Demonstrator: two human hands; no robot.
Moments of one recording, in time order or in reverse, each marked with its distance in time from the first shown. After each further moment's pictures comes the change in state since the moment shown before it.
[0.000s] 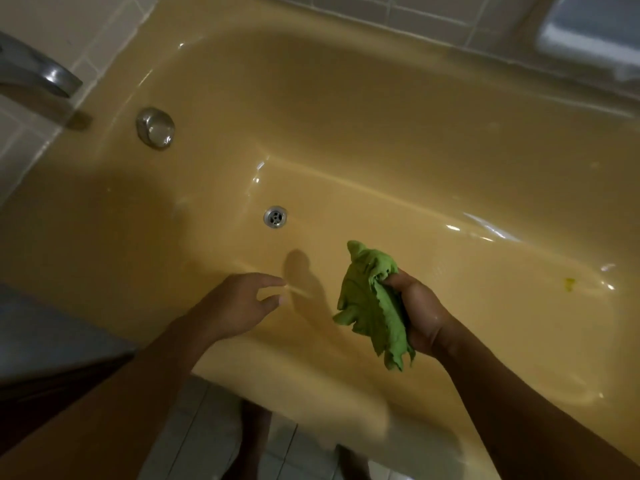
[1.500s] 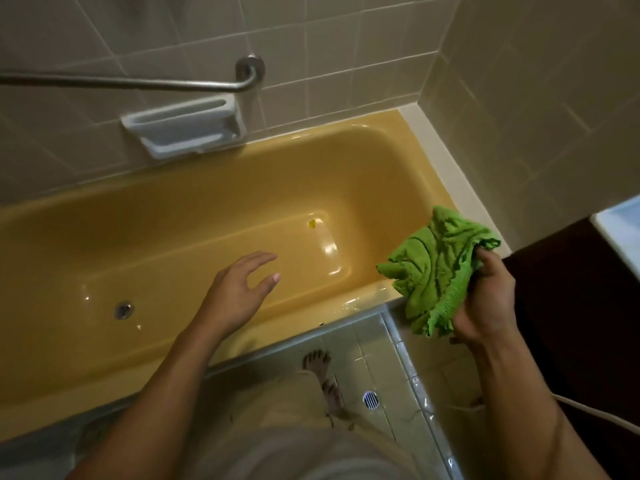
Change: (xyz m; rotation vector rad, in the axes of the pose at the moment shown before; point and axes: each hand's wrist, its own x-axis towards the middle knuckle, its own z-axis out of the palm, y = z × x) left_hand -0.299 0.462 0.130 0.105 -0.072 0.651; right_hand -0.615 0.037 -0.315 0.938 0.536 -0.724
